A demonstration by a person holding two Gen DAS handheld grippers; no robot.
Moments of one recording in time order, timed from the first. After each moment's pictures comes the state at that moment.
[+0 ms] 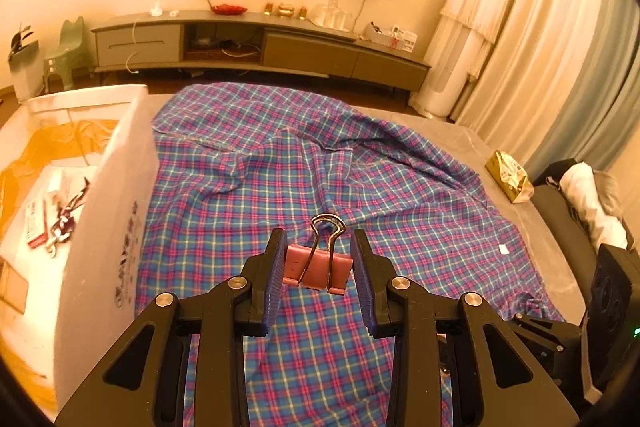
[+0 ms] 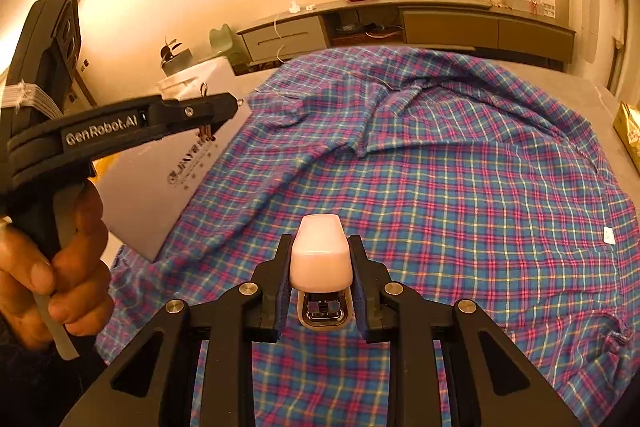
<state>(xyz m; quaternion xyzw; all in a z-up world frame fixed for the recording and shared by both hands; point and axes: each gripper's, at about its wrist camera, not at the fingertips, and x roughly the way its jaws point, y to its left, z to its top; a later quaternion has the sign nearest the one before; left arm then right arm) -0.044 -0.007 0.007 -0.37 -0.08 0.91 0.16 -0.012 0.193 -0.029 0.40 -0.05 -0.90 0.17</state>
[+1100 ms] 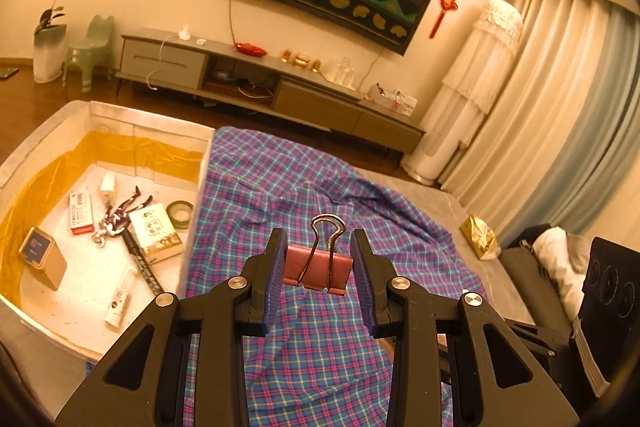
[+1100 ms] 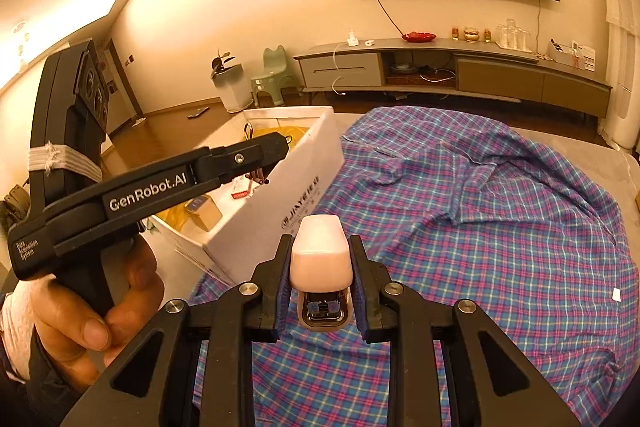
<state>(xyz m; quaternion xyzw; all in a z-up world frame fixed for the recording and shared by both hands) 0.015 -0.093 0.059 -0.29 -0.17 0.93 0.15 0.017 0.104 0.056 0.34 -0.03 -0.91 0.24</state>
